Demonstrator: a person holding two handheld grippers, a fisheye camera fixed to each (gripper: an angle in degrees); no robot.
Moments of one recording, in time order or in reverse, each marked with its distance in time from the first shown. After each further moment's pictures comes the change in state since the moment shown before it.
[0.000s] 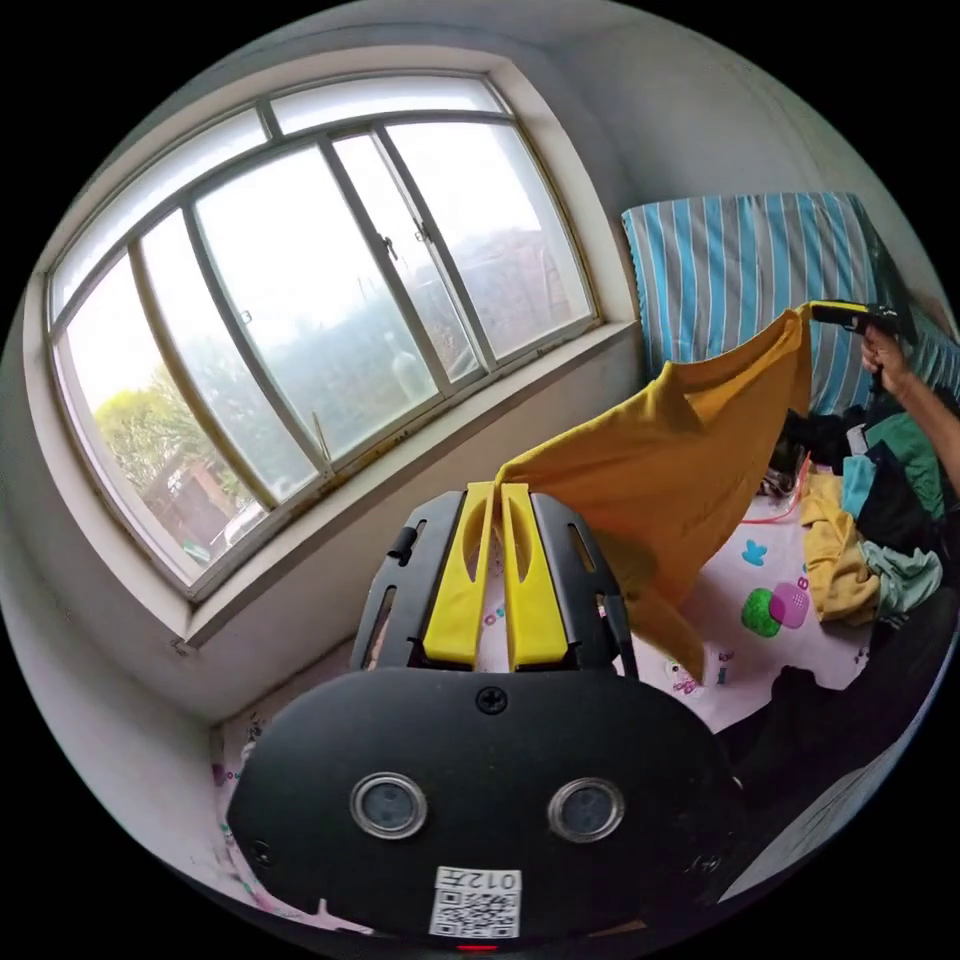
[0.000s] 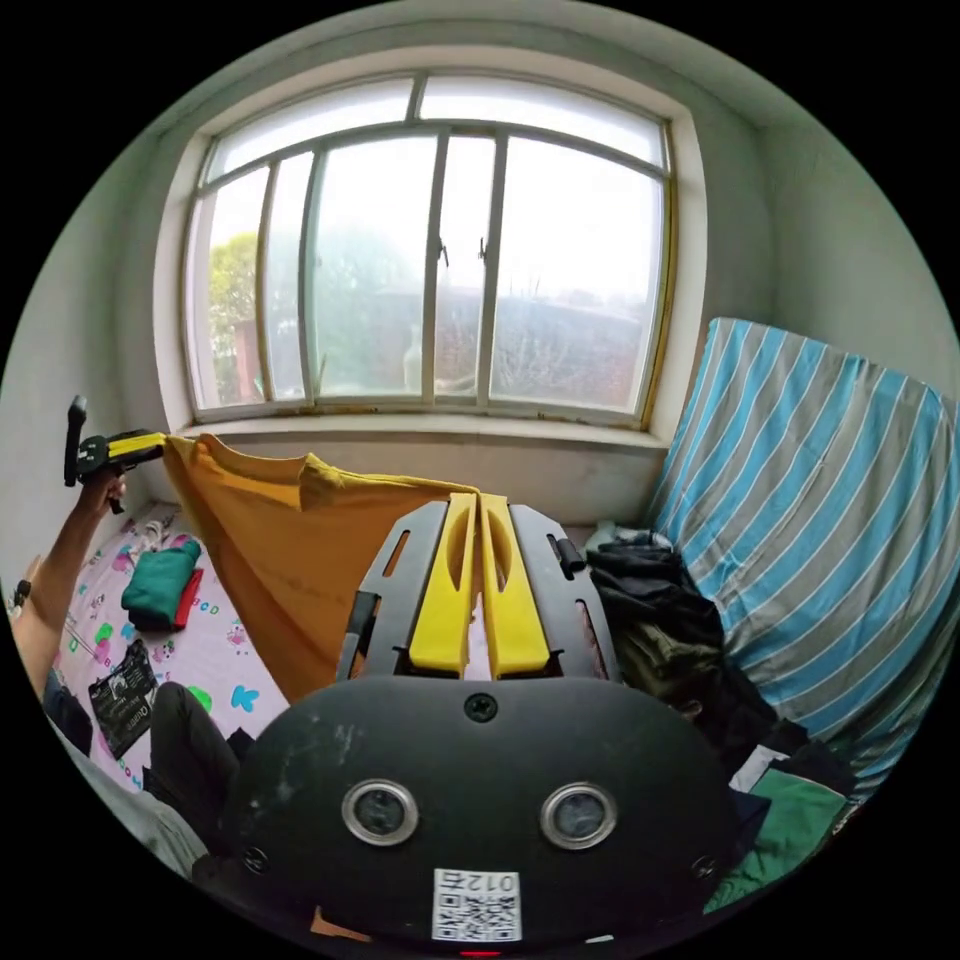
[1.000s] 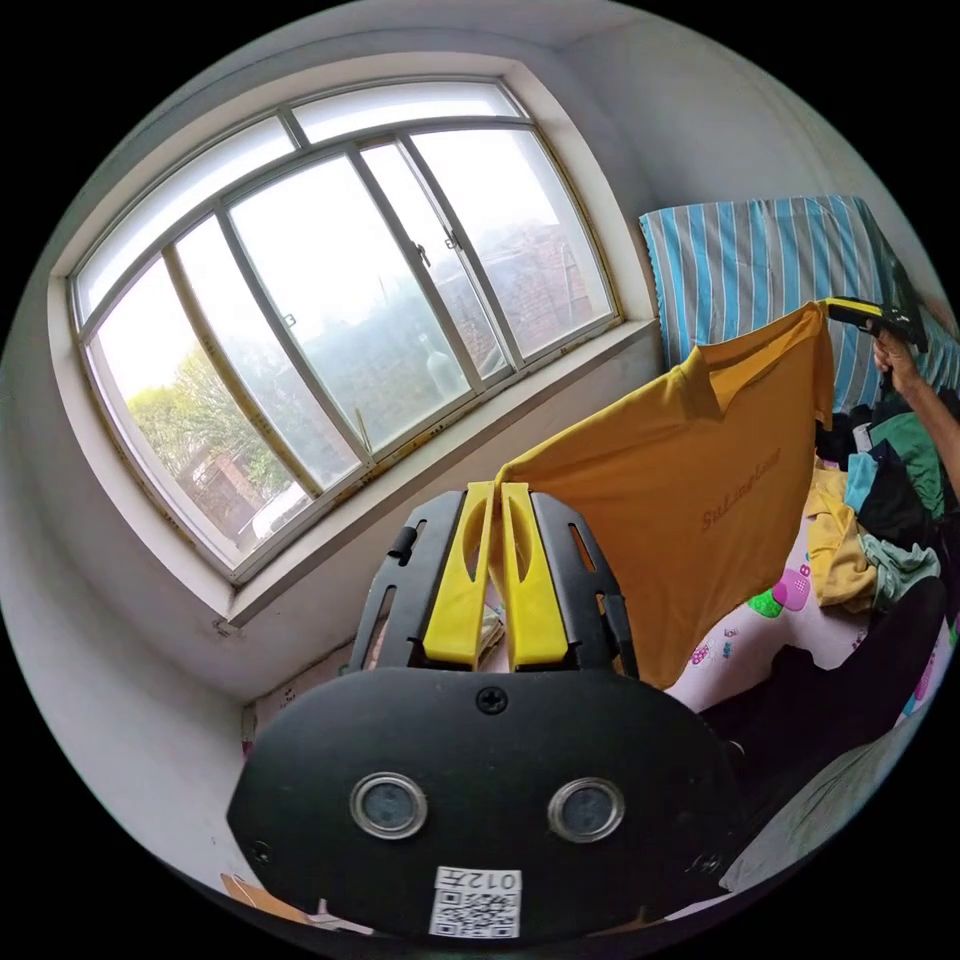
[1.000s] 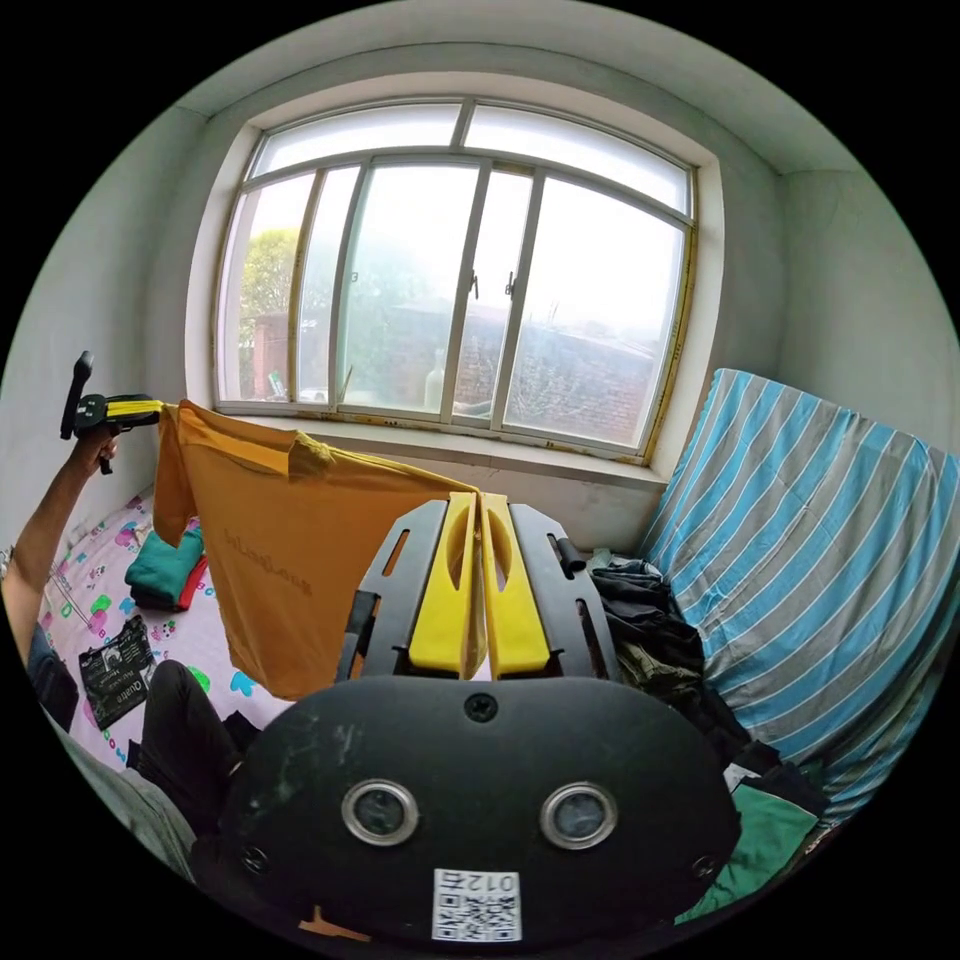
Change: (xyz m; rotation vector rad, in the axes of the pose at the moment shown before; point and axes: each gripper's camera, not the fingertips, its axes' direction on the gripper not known) left arm 0.098 0.086 -0.317 -0.046 -0.059 0.010; right arm -0.244 0.097 -0.187 0.030 -0.009 -0.073
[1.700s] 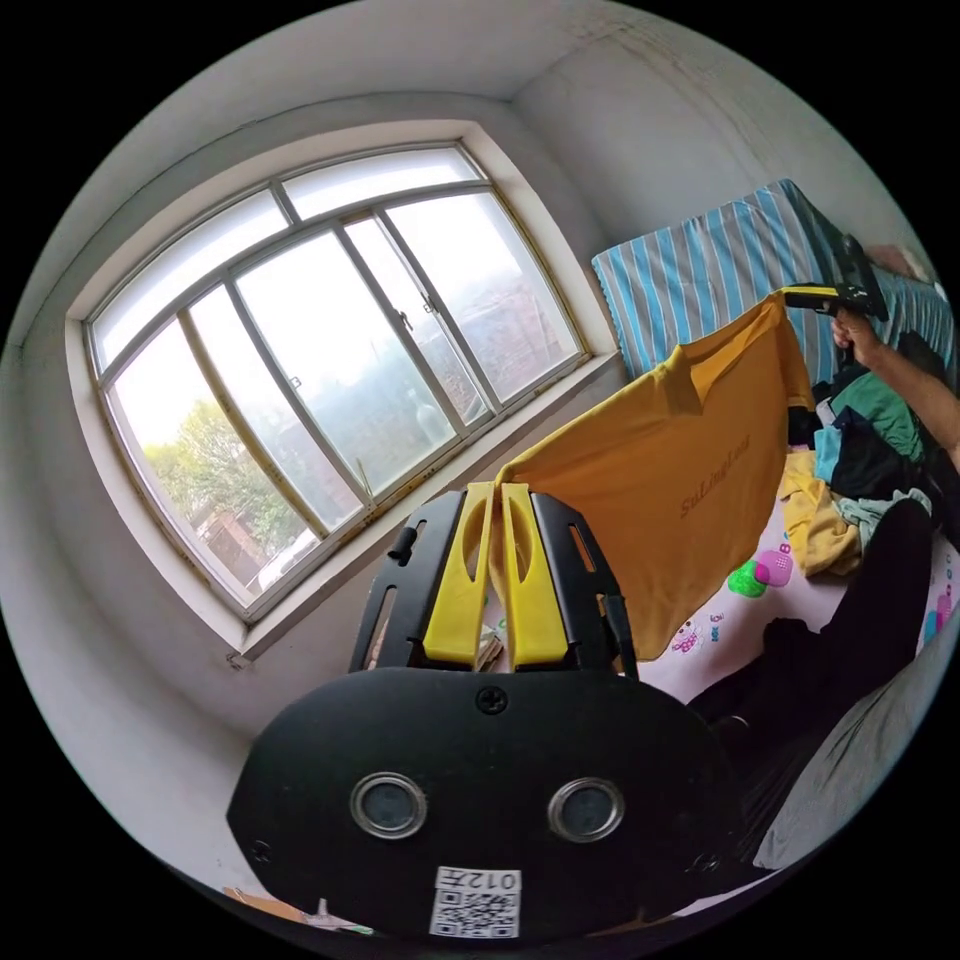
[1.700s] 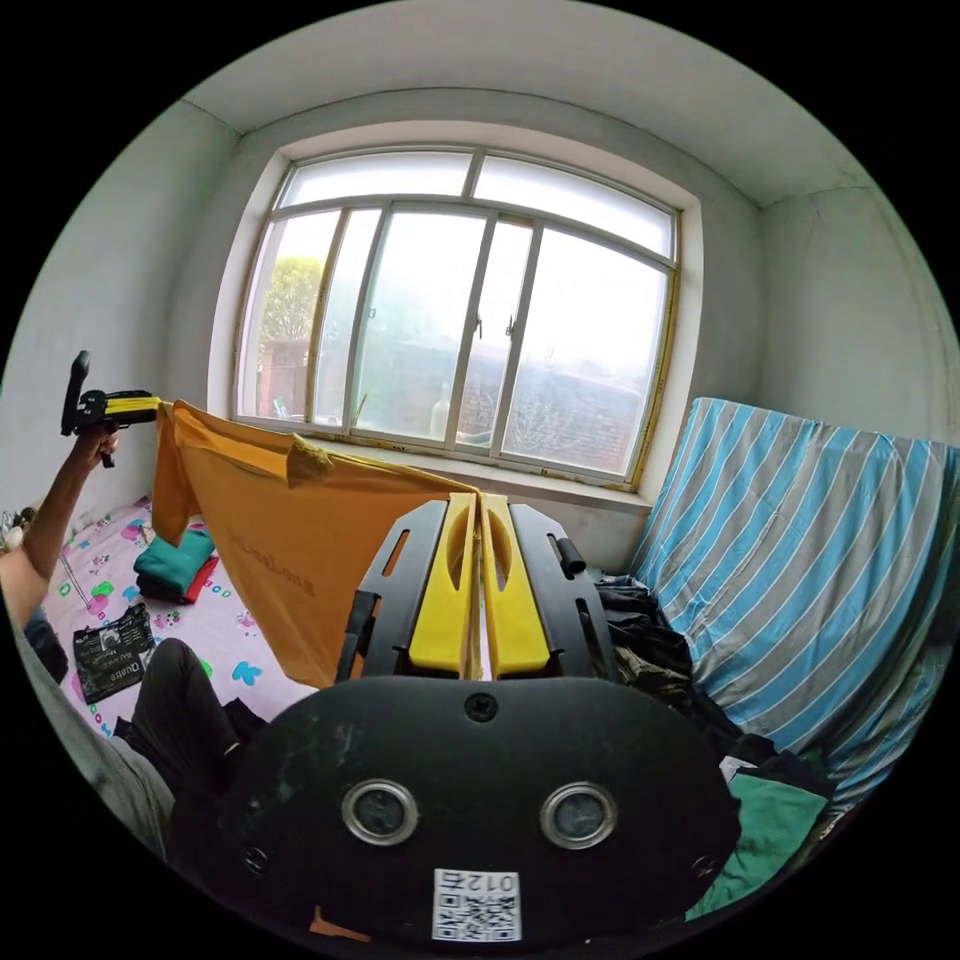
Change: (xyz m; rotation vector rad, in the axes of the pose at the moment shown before) left arm 0.034 0.032 -0.092 0.170 -0.009 0.086; right arm -0.013 0.062 -0.090 0.128 0.005 -0.028
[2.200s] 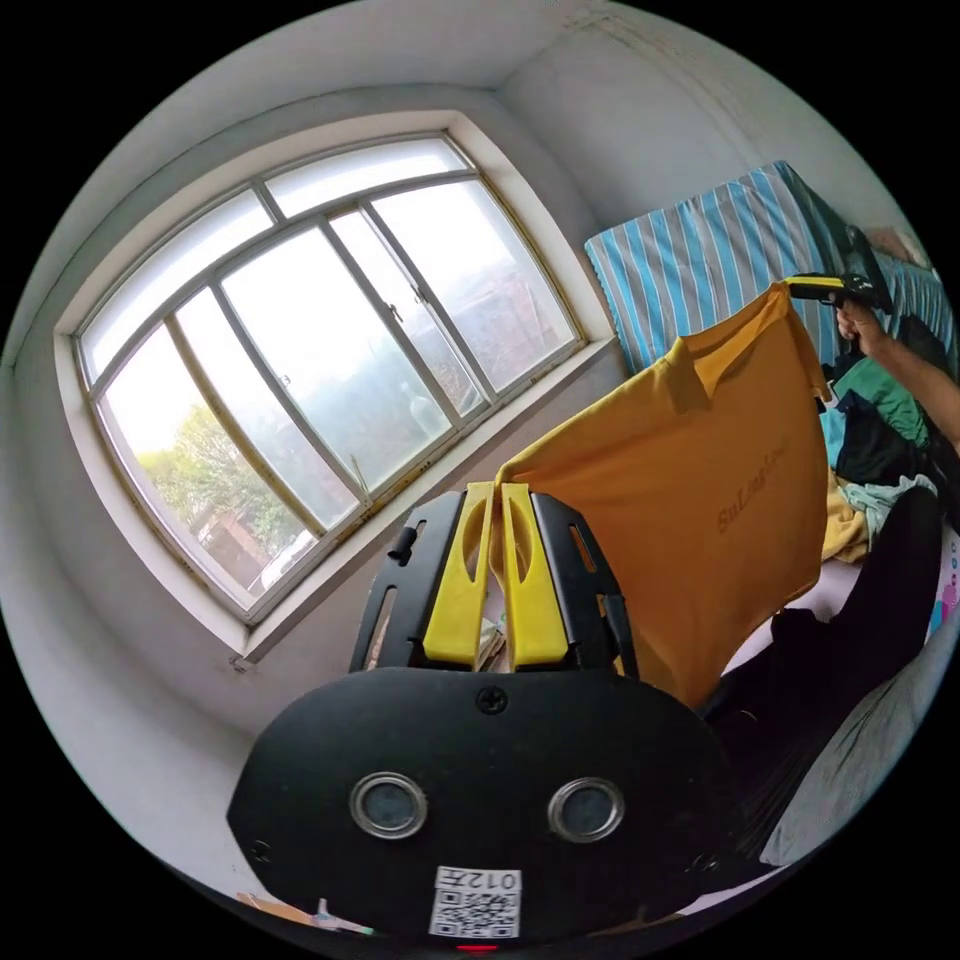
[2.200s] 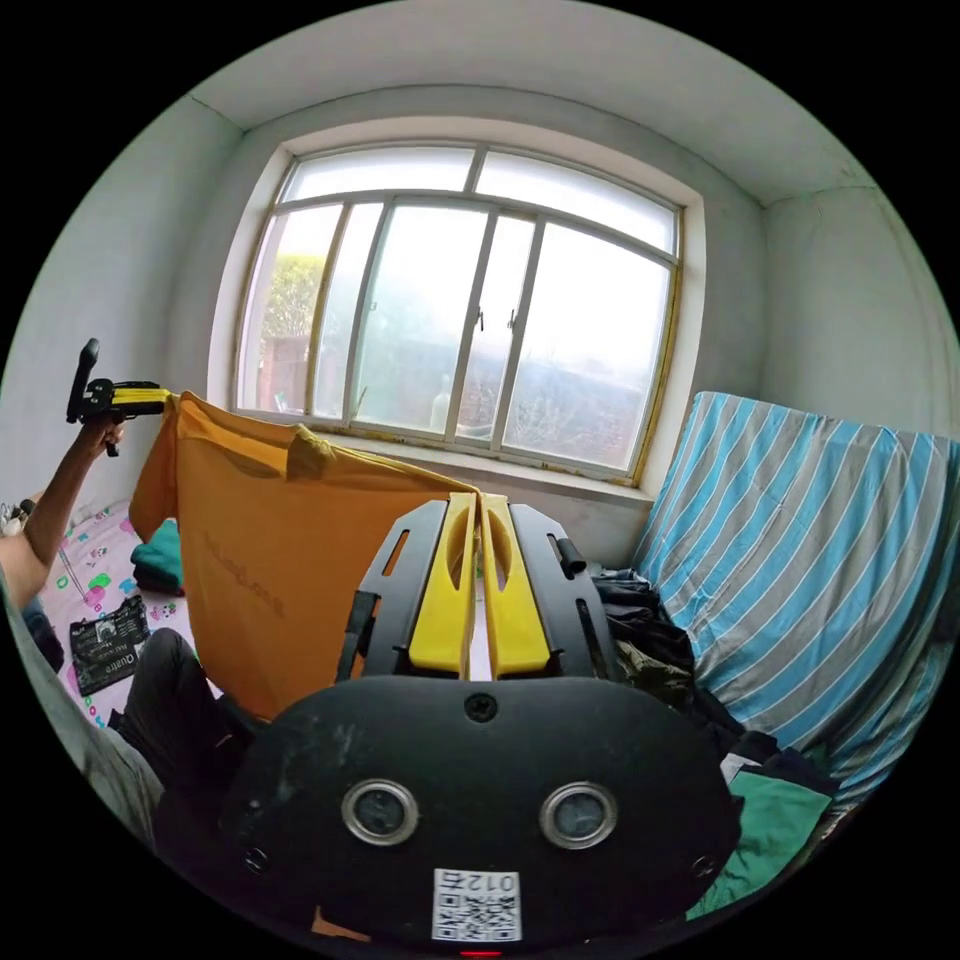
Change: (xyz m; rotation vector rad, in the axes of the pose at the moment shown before) left arm -0.042 -0.052 0.154 -0.078 0.013 0.030; right arm 0.084 -0.014 0.100 -0.040 0.004 -0.003
